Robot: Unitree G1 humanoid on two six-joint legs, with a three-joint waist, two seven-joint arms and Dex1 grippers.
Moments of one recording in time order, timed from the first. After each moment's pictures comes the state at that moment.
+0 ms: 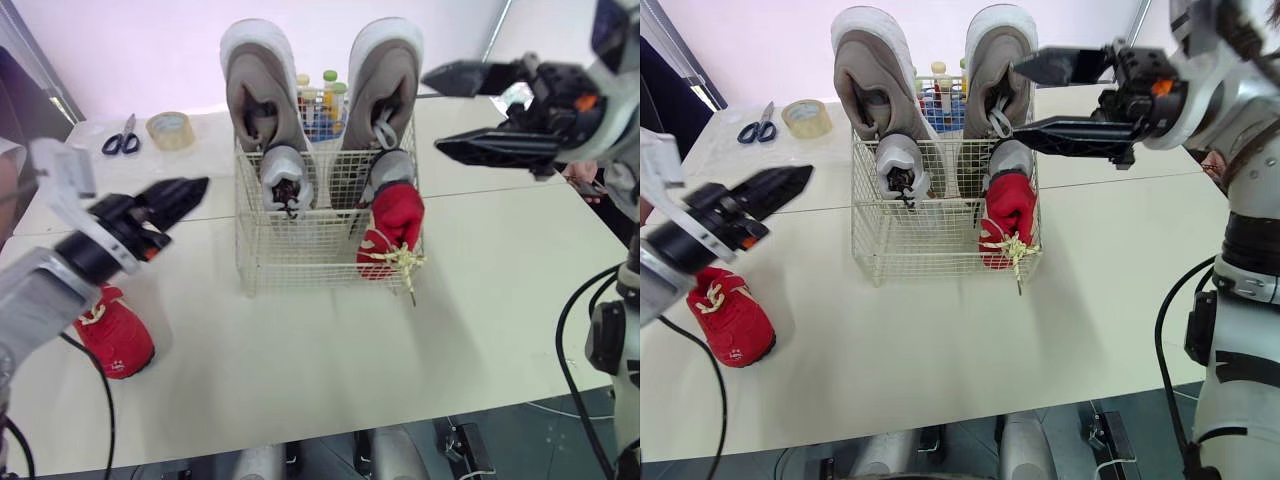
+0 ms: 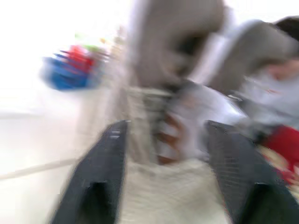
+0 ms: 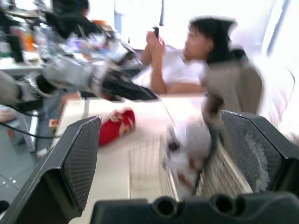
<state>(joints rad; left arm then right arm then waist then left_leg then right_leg) -0.16 1.04 0.54 -0.47 -1.56 0.72 0.12 -1.09 -0.82 -0.13 -0.01 0.82 0.82 1.38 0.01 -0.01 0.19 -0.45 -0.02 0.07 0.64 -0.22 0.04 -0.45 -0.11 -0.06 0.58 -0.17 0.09</state>
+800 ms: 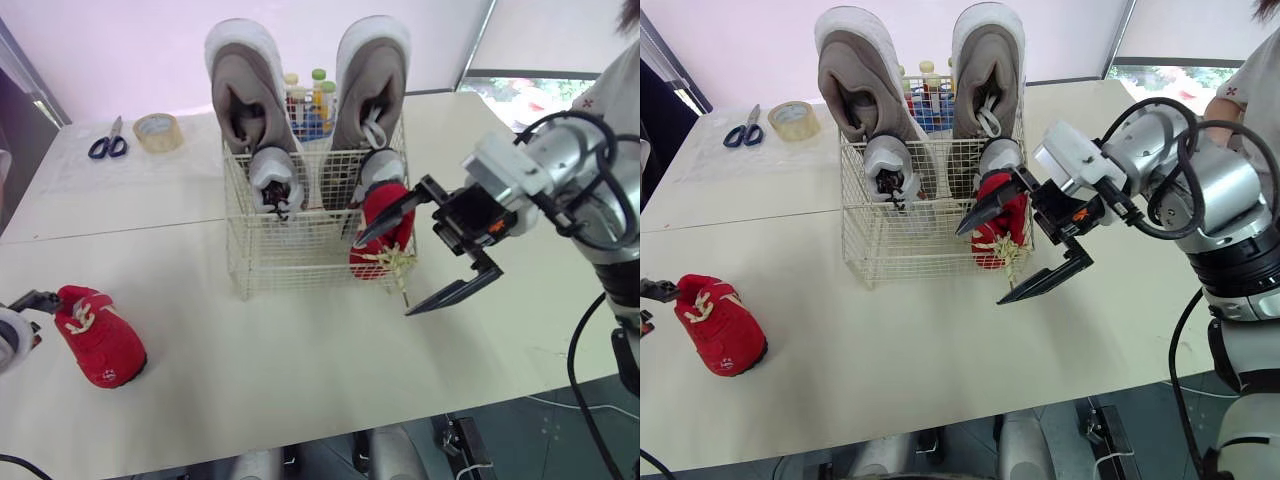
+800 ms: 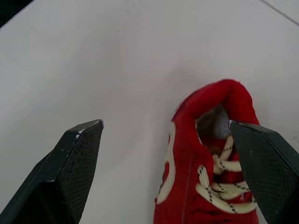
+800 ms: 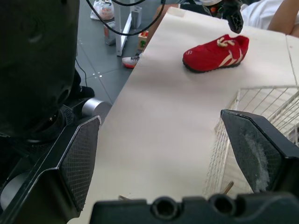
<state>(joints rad) 0.19 0.90 0.76 -0.41 -1.97 0.86 1.30 -1.03 -0.98 0.38 -0.08 0.78 0.34 1.61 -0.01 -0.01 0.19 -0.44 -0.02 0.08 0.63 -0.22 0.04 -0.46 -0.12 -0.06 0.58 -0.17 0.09</state>
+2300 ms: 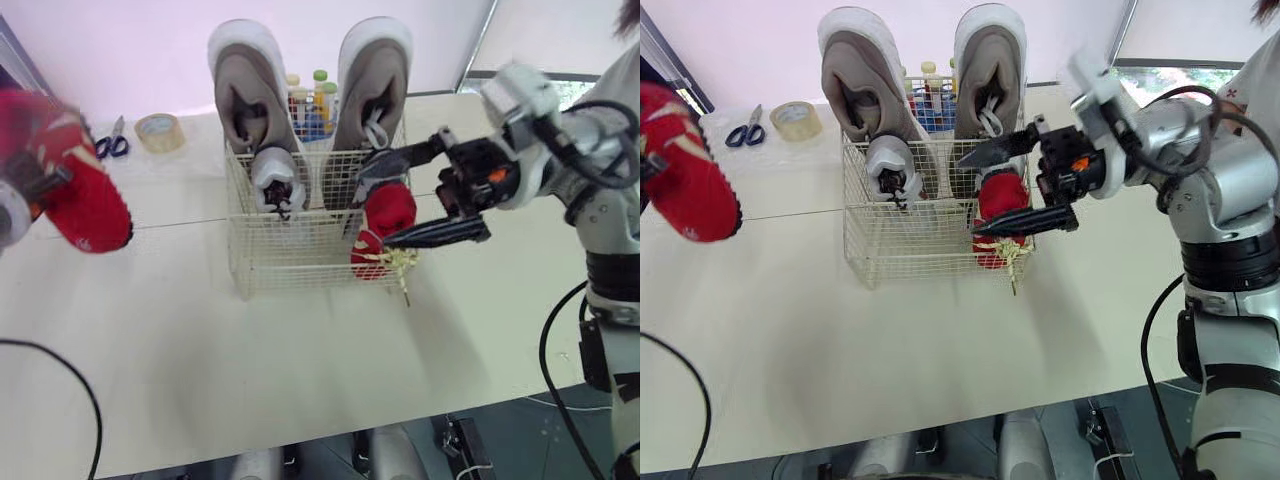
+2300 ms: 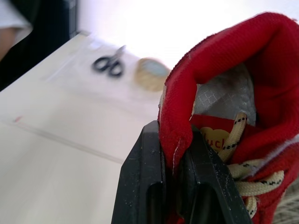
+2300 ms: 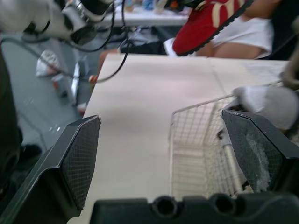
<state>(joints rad) -0.32 1.13 0.60 -0.49 -1.93 0.73 1.02 -0.99 -0.84 0.04 -0.10 0.75 0.72 1.38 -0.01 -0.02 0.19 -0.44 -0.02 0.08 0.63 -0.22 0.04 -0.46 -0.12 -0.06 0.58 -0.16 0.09</state>
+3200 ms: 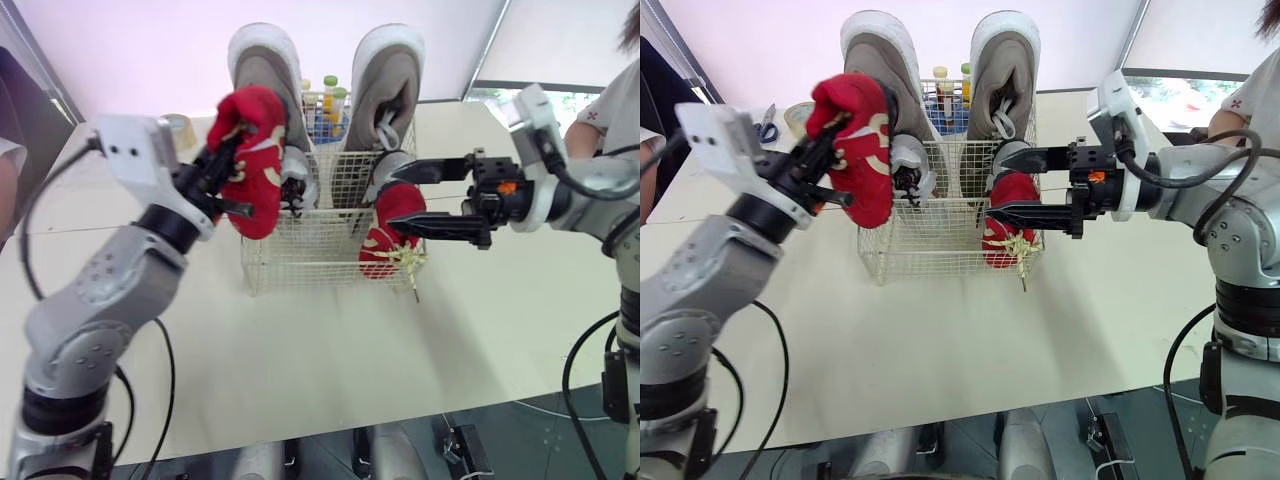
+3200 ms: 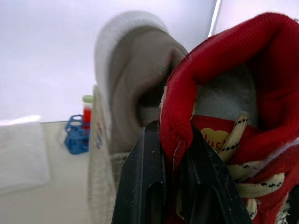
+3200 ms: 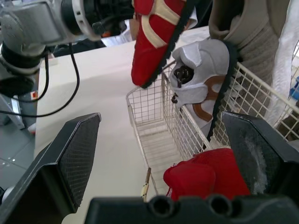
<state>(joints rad) -0.46 0.59 0.07 -0.69 -1.02 0.60 0.33 -0.82 -0.88 -0.08 -0.24 0.83 0.94 1.08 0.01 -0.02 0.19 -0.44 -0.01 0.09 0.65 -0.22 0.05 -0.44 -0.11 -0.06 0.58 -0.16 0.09</state>
